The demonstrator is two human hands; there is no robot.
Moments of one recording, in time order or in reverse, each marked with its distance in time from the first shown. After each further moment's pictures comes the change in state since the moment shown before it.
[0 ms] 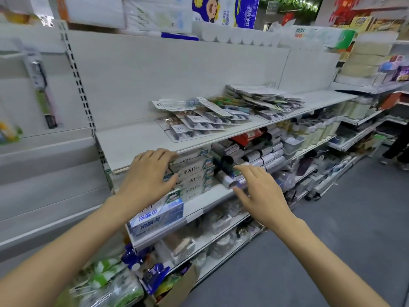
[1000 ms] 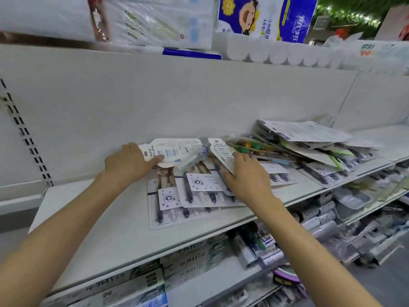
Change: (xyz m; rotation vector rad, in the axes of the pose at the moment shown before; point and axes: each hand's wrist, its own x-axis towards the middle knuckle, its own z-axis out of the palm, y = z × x) left_hand 0.308 -0.141 0.093 0.079 -0.155 -0.758; right_hand 0.372 0.089 0.097 -0.024 -0.075 0.037
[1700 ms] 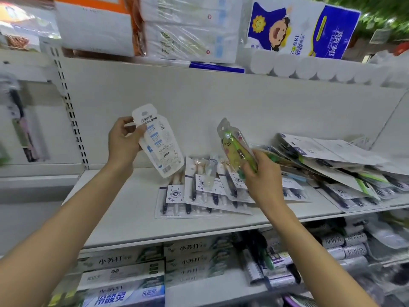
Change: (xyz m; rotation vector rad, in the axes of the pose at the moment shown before) left_hand -0.049 -0.002 -0.046 -1.423 0.472 -0.047; right_hand -0.001 0.024 -0.020 0.722 0.266 -0.192
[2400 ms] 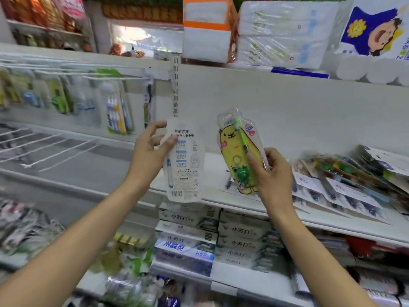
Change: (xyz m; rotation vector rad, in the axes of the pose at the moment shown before) left_hand -0.165 0.083 -0.116 0.258 0.094 0.134; right_hand -0.071 -0.100 0.036 0.658 -0.180 0.007
